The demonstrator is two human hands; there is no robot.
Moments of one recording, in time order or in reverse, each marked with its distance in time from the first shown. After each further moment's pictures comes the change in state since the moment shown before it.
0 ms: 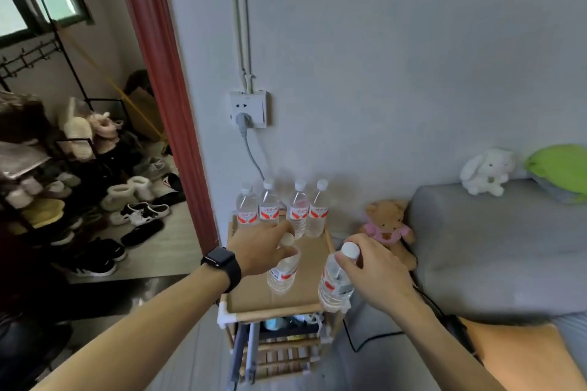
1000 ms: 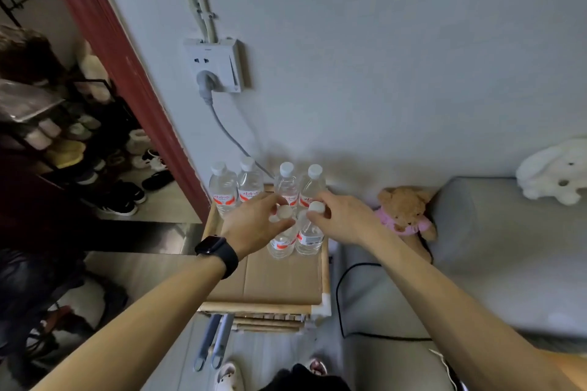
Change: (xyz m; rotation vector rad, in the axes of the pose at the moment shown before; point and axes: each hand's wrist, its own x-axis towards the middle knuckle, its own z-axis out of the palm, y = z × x) left_hand 0.118 0.015 0.050 -0.235 0.137 -0.360; right_hand 0.204 0.061 0.040 -0.137 -0.409 -0.303
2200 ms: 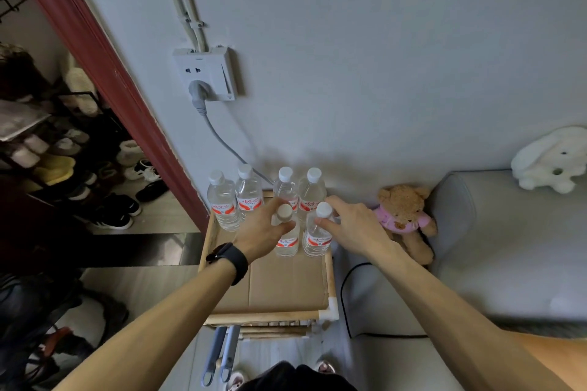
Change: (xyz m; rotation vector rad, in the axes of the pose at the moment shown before) left_hand 0.012 -0.005 0.016 -0.335 -0.093 -0.075; right_hand -0.012 0.005 0.008 0.088 0.132 0.040
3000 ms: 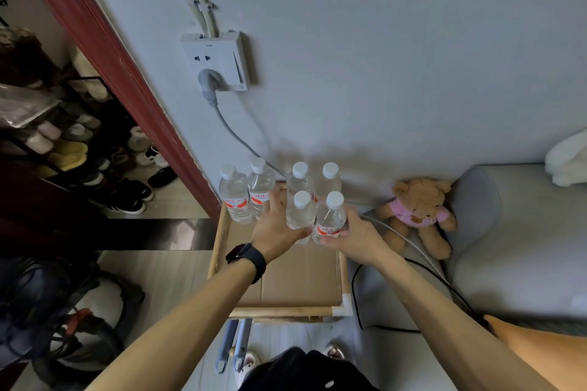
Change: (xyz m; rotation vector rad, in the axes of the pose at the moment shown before) left_hand 0.013 -0.021 0.016 -0.092 0.064 -0.065; right_hand 0.007 0.007 0.044 0.467 -0.208 0.273
